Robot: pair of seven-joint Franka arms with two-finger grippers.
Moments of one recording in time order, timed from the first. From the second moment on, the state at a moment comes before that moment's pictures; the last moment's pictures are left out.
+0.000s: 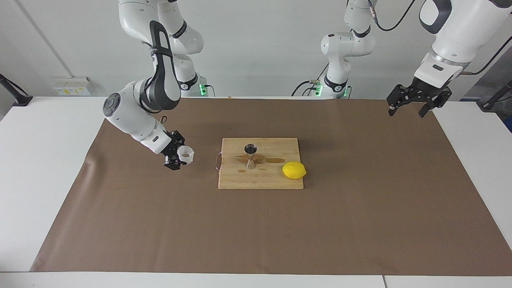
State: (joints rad) left arm -0.02 -0.02 -0.03 -1.59 -0.01 1.60 0.05; right arm -0.06 0.17 0.06 -2.09 0.46 2.14 -1.82
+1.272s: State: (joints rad) left arm -0.02 -0.02 -0.03 -1.59 -0.01 1.60 0.05; right arm -0.20 0.25 0.06 -2.10 0.54 2.17 -2.06
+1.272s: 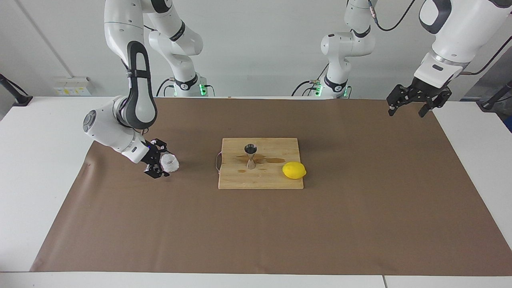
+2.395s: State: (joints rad) left arm -0.02 -0.02 -0.03 -1.59 -0.01 1.60 0.05; right arm -0.07 -0.06 0.07 -1.96 0.11 2.05 -0.79
